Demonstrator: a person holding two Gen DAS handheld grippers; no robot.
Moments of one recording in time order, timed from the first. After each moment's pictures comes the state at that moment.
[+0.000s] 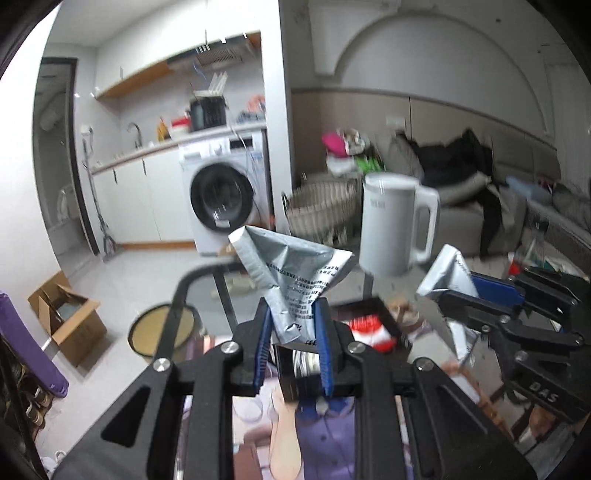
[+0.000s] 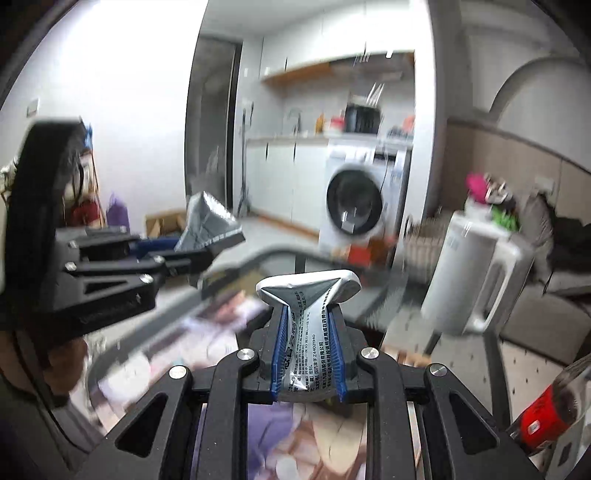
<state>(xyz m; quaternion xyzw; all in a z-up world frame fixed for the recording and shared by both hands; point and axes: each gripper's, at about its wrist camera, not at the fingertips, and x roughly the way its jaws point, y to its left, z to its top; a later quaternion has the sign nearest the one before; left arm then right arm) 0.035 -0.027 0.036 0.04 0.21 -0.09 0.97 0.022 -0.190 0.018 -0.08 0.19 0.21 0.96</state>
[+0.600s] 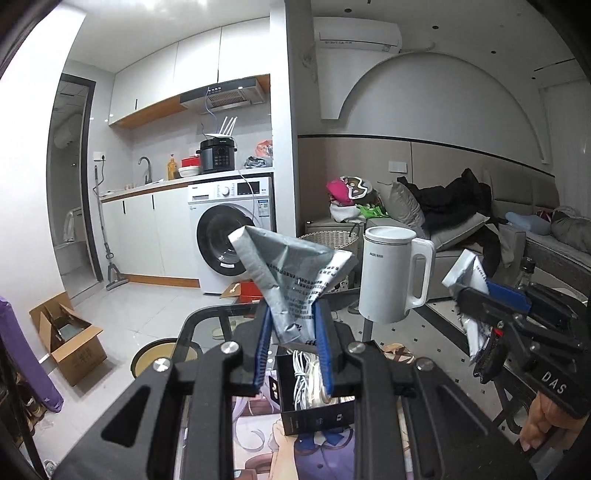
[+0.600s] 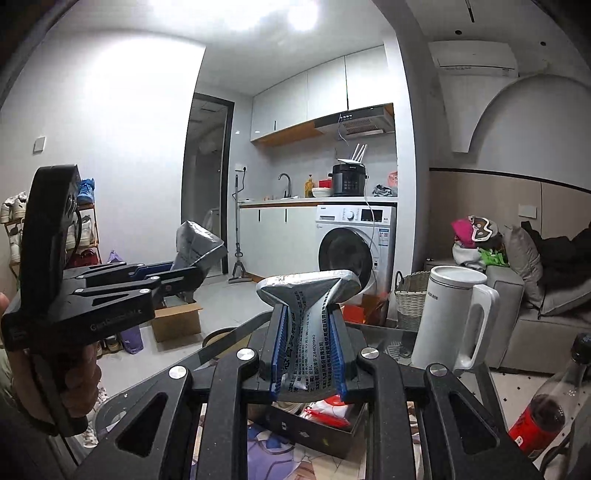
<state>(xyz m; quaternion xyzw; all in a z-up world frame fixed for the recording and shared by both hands) 0.004 -0.007 0.064 0.02 0.13 -0.09 0.99 -0.011 -0.210 0.039 -0.04 0.08 0.20 0.98</state>
